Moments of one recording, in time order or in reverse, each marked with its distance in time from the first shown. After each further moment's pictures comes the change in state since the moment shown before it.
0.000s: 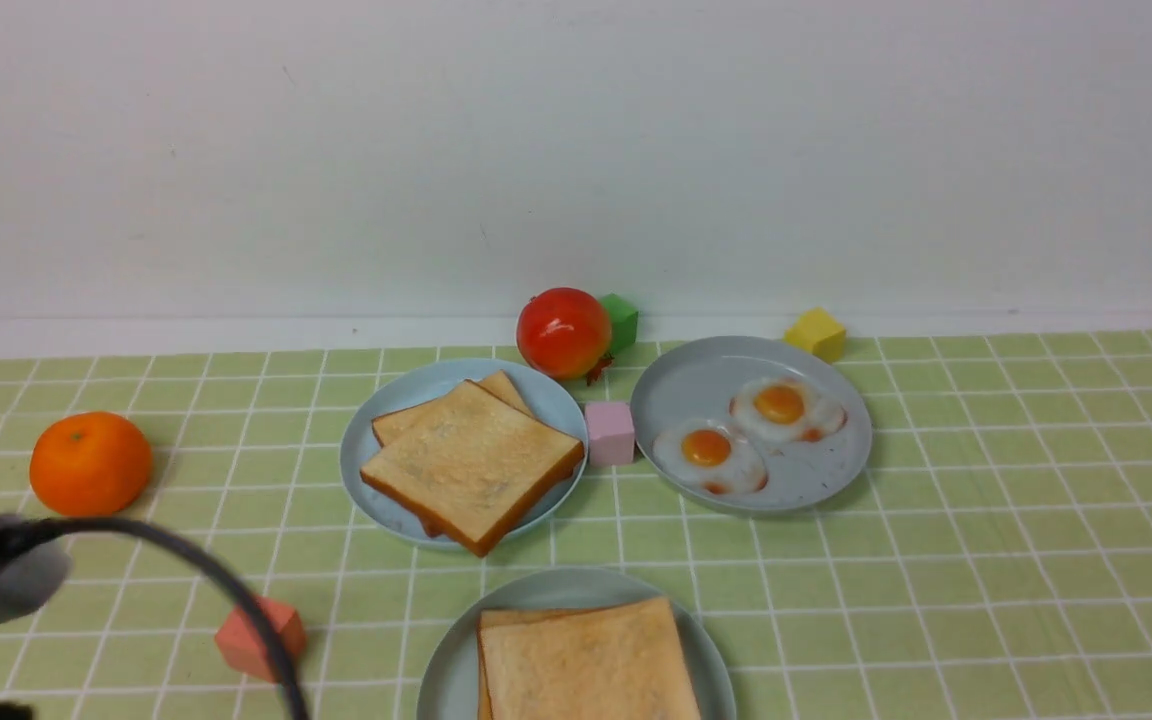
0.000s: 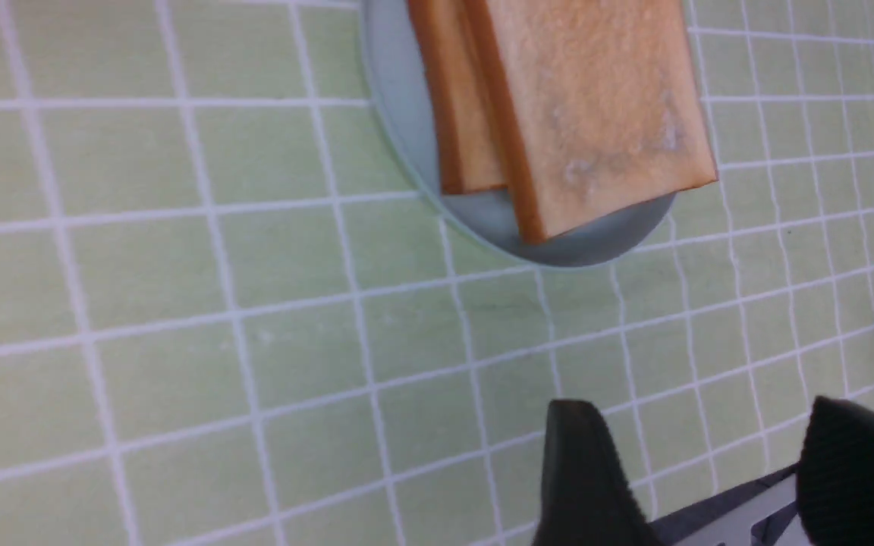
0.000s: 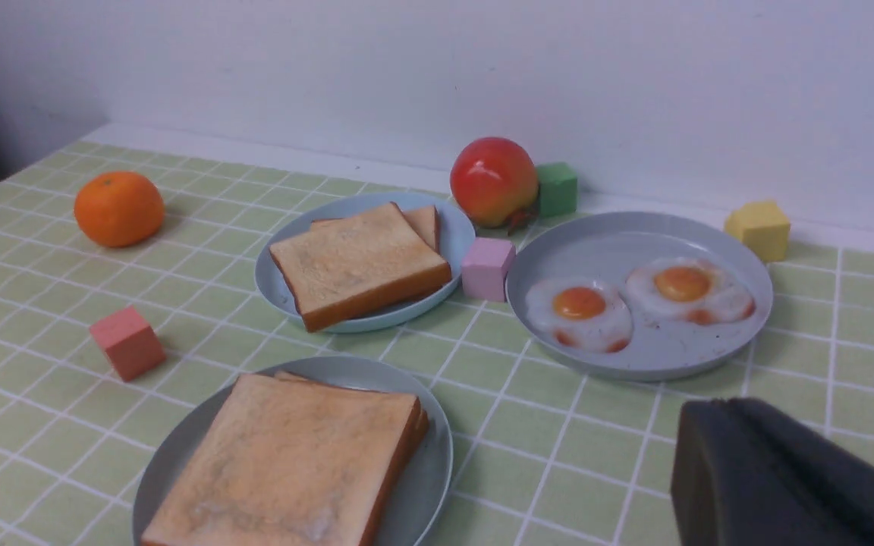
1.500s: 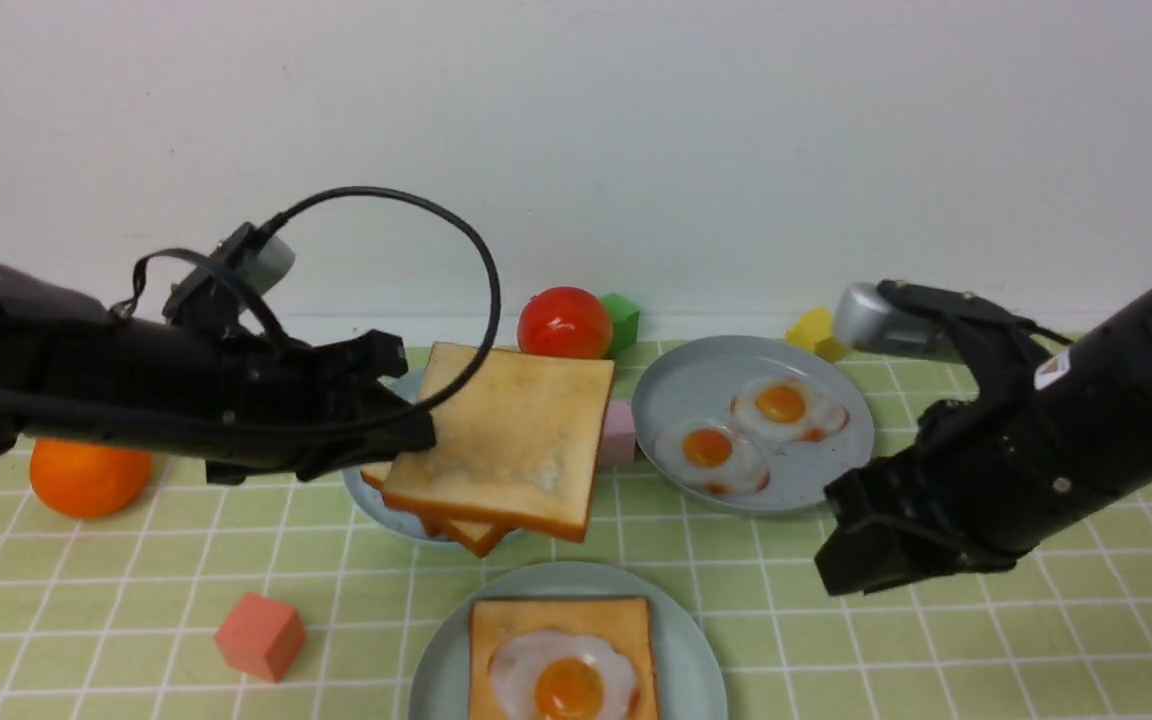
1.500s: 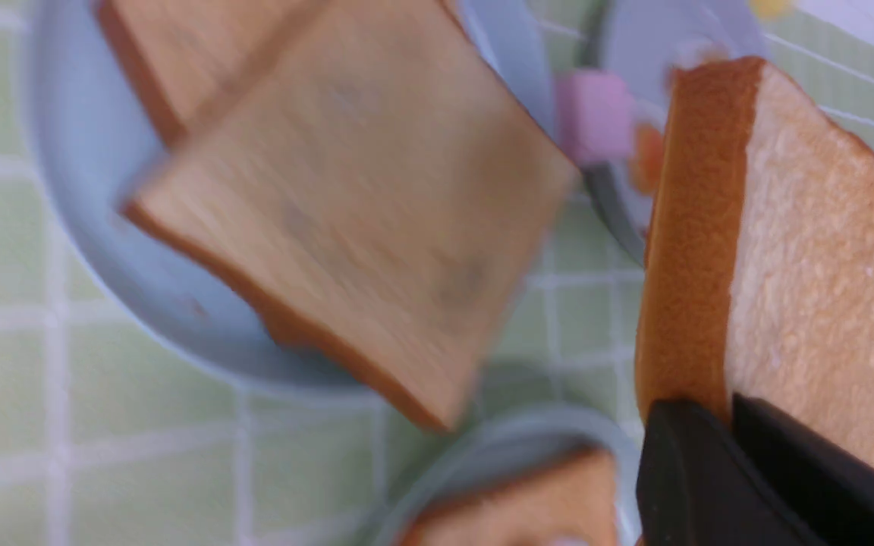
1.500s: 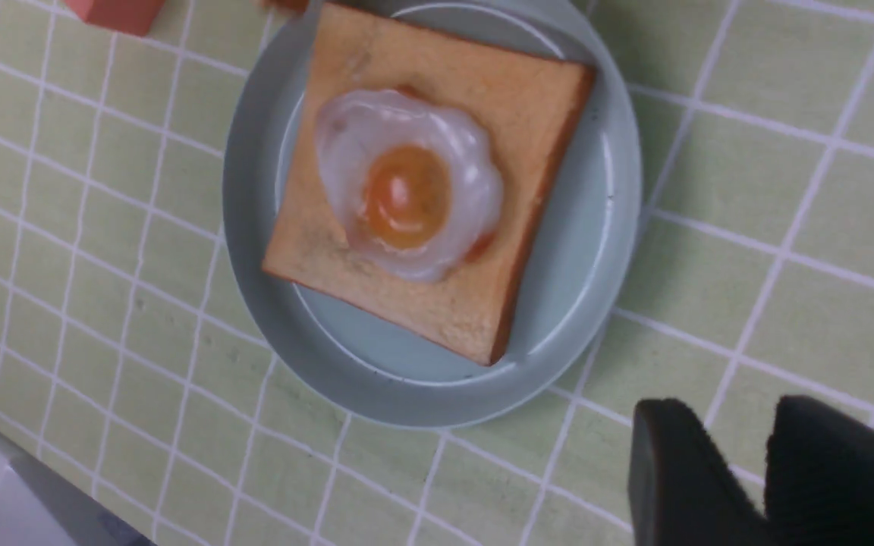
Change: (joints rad) right arm 0.022 1.160 -0.729 0.024 0.531 0.207; left arm 0.328 0.904 -0.320 -0.902 -0.273 1.033
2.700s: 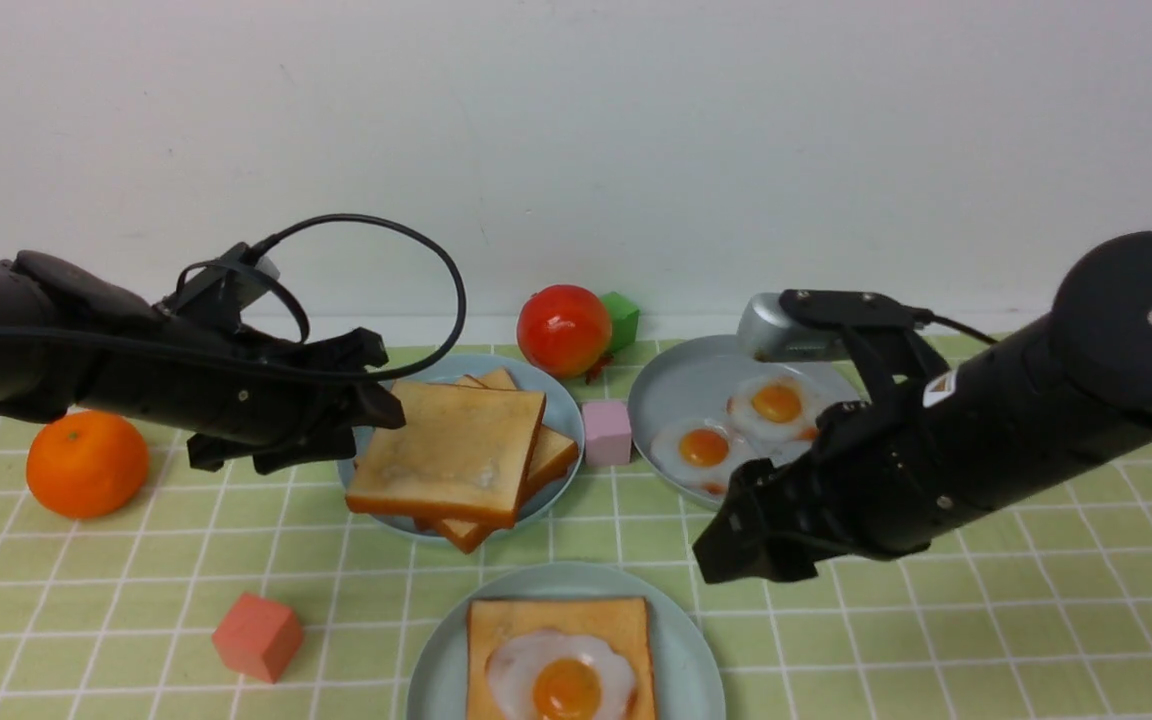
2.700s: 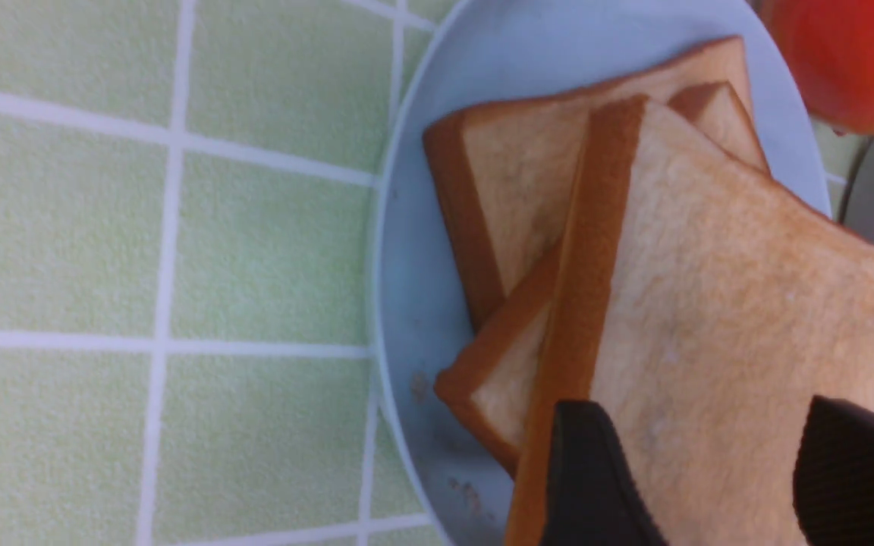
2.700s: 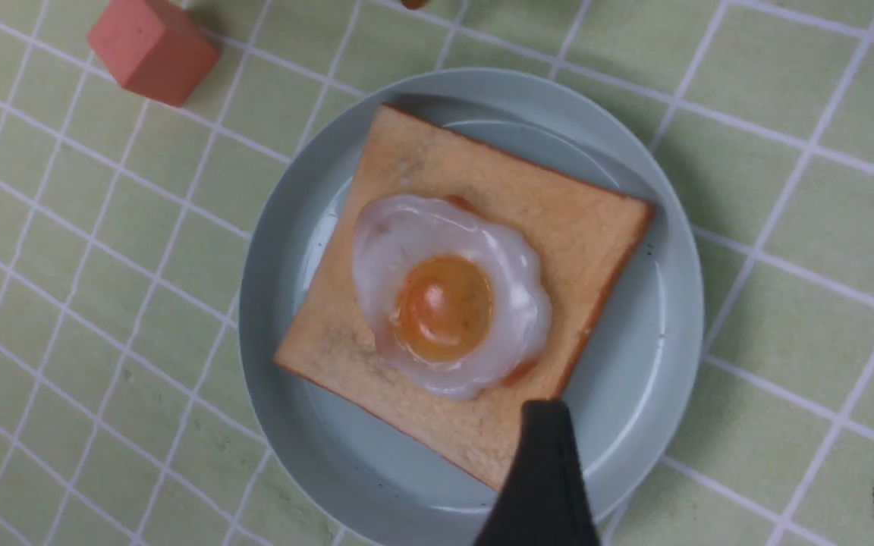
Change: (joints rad) right arm 0.138 0.074 0.006 0.003 -0.212 -0.058; left arm 0.091 0.302 -0.245 0.173 -0.111 -0.136
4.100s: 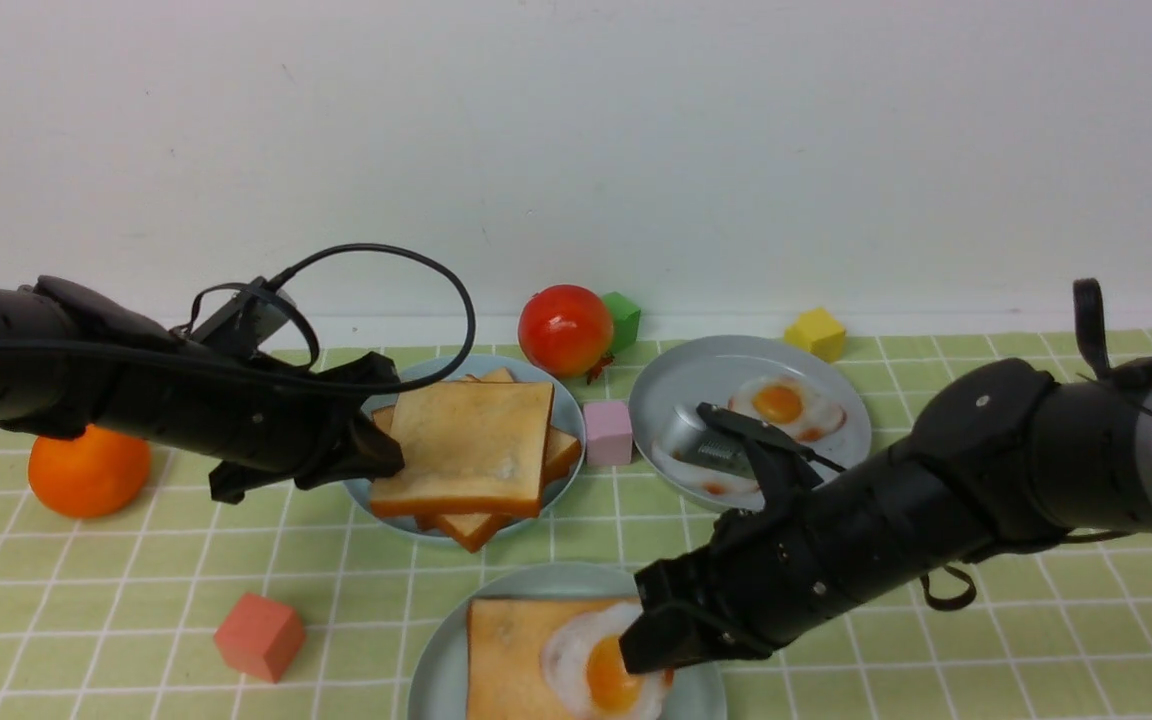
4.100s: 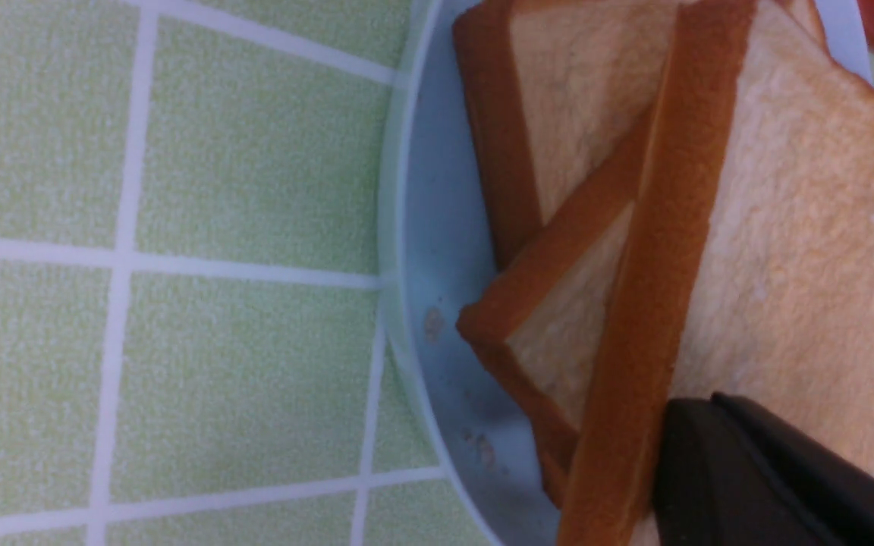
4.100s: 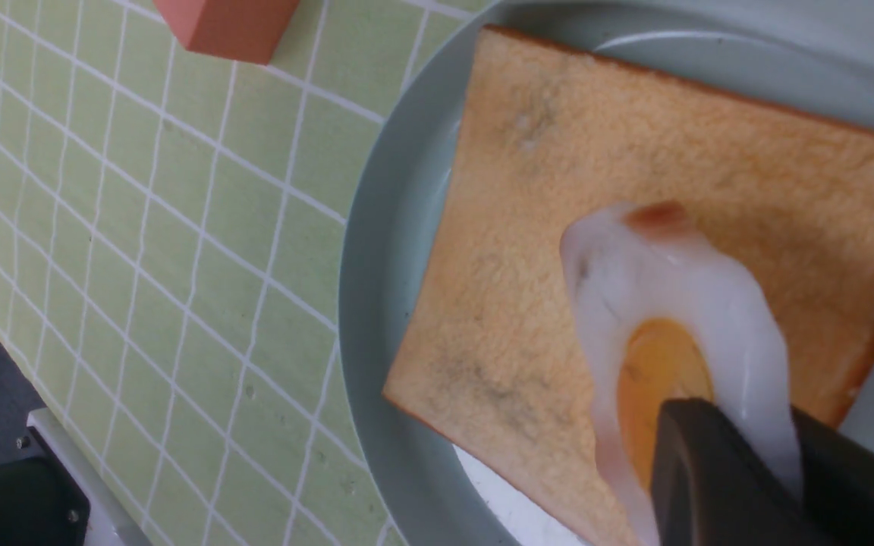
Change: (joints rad) right arm 0.000 0.308 0.052 0.587 -0.025 -0.442; left arm 0.001 0.060 -0.001 -0.042 0.081 0.006
